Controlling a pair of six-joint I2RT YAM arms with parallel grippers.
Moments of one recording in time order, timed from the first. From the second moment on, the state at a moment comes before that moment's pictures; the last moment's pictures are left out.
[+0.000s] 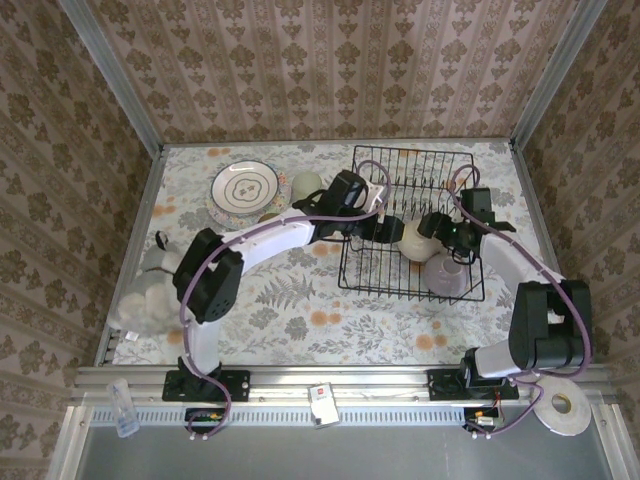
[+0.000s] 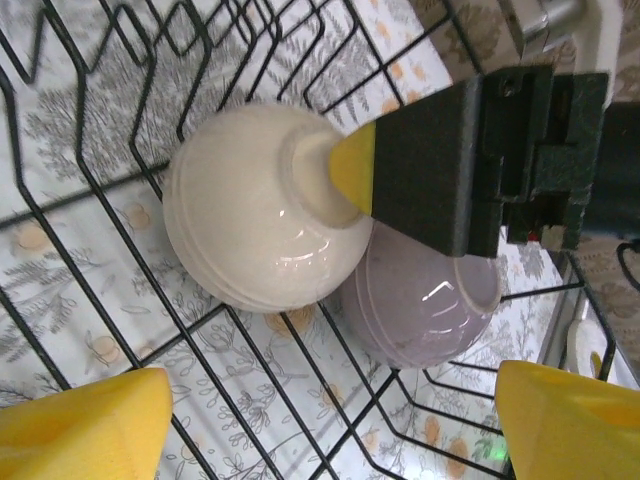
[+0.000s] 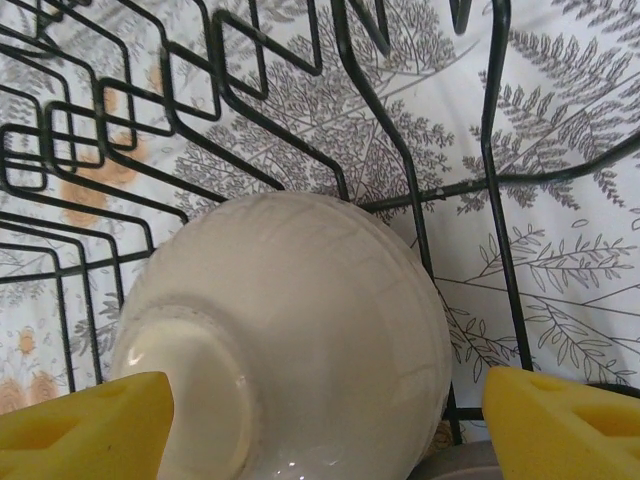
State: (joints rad) left arm -0.85 1.96 1.50 -0.24 0.50 -0.49; right arm -0.03 1.44 0.86 -0.39 -0.19 0.48
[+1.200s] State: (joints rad) left arm -0.79 2.10 1.59 -0.29 0.43 -0.62; right arm -0.04 1.59 0.86 -0.14 -0.47 0.57
